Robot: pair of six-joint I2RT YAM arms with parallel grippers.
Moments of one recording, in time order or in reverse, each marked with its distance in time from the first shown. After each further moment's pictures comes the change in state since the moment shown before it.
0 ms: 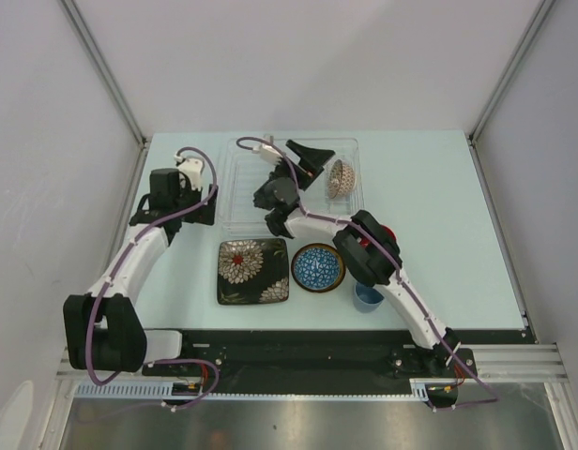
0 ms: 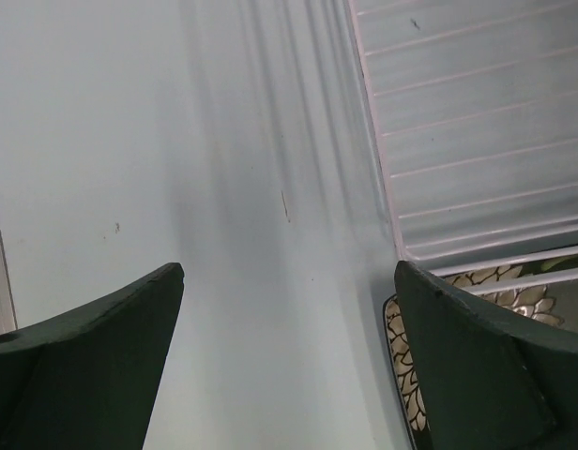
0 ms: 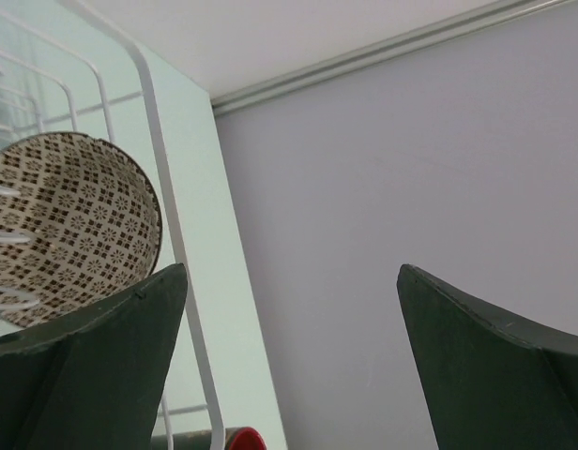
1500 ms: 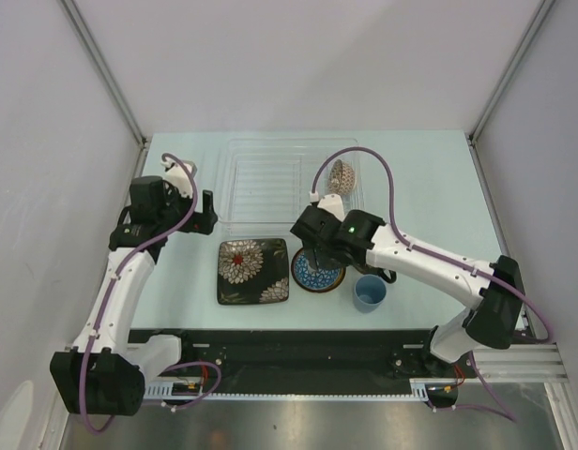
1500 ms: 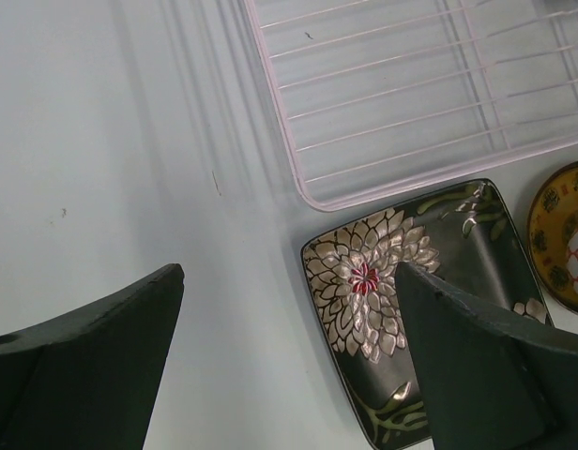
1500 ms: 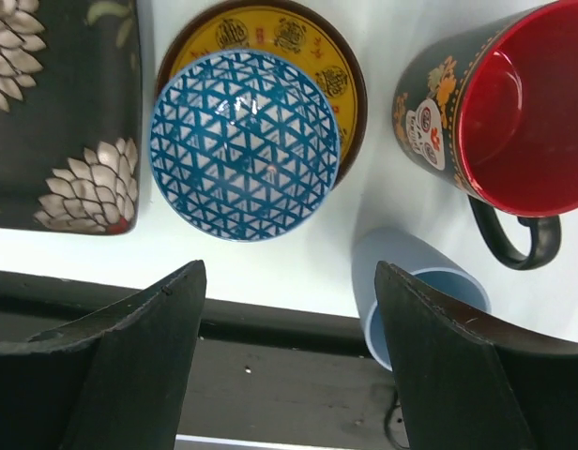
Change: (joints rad) left arm 0.033 -0.227 0.037 -0.211 0.200 -0.060; right arm 0.189 -0.941 -0.449 -2.374 -1.088 2.647
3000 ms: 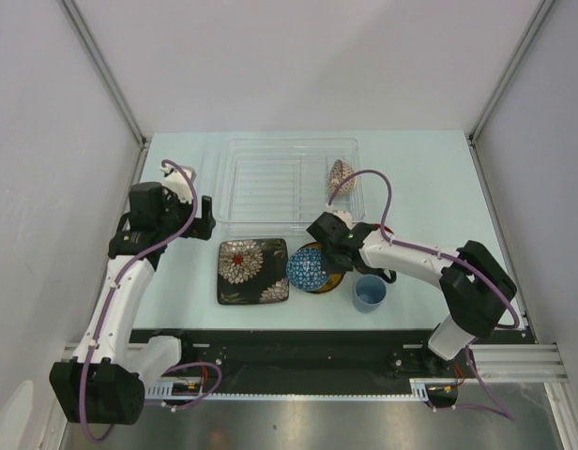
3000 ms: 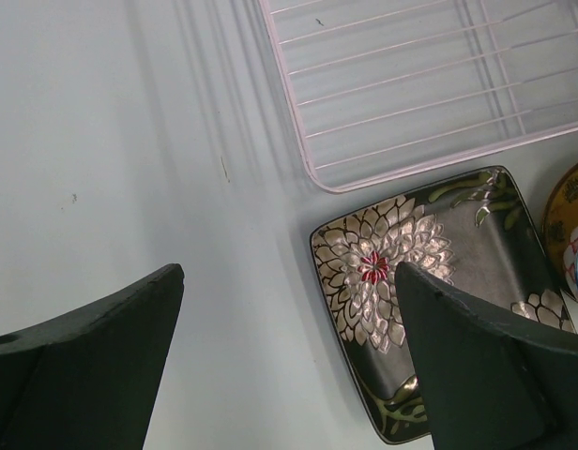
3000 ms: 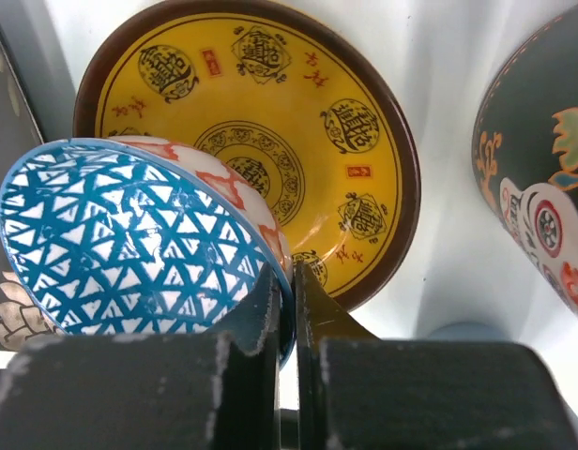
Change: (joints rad) left arm 0.000 -0.053 -0.042 -0.006 -0.024 0.019; right arm -0.179 0.076 -0.369 0.493 -0.213 0.045
